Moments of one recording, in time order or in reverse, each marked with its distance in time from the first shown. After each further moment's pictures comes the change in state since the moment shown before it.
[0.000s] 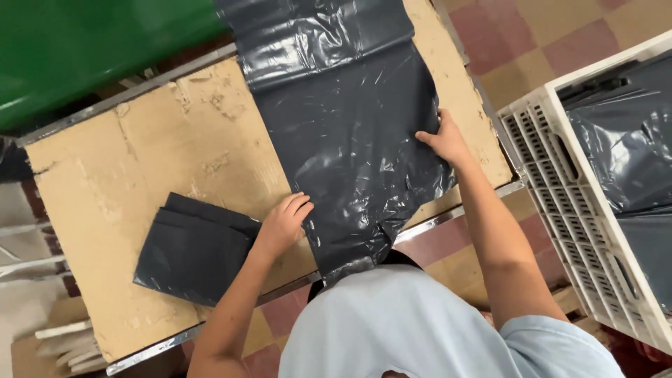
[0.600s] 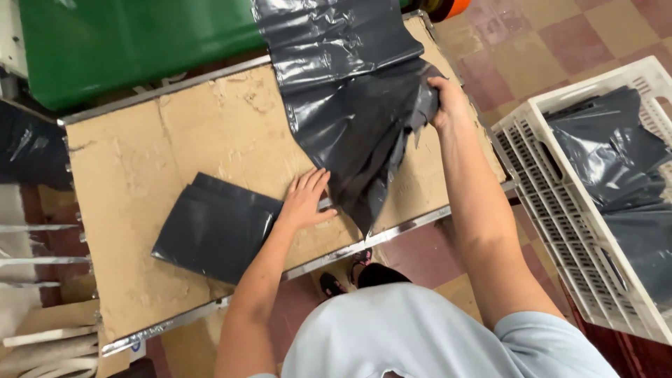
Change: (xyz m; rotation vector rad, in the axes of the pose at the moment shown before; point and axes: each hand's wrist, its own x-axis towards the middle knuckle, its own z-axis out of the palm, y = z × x) left_hand 0.006 0.013 -0.012 -0.002 -0.090 -0.228; right_hand 0.047 -0.092 0.021 1.284 0.343 0.251
